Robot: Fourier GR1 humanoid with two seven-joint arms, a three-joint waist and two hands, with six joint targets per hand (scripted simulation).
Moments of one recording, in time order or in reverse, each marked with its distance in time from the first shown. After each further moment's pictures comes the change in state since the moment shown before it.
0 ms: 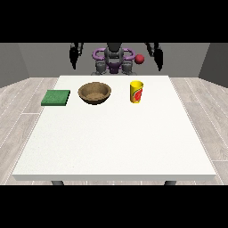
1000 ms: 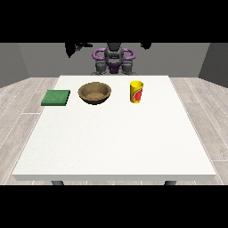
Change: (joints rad) left arm 0.034 -0.090 -0.198 -0.233 0.056 0.079 -0.052; right arm 0.019 0.021 -0.072 -0.063 -0.106 0.032 -0.074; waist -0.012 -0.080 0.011
